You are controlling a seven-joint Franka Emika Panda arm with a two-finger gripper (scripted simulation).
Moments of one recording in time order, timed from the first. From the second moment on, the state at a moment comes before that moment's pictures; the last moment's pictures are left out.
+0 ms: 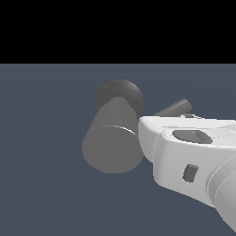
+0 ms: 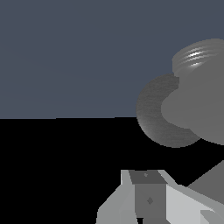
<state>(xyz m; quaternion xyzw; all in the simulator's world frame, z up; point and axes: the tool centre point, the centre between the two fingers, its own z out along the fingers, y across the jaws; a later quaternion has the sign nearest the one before) -0.185 -0.139 0.191 0.04 0.73 -0.02 0.68</state>
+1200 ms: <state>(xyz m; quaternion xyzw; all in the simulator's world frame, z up) -0.183 -0.105 0.218 0.04 0.73 -0.03 0.68</state>
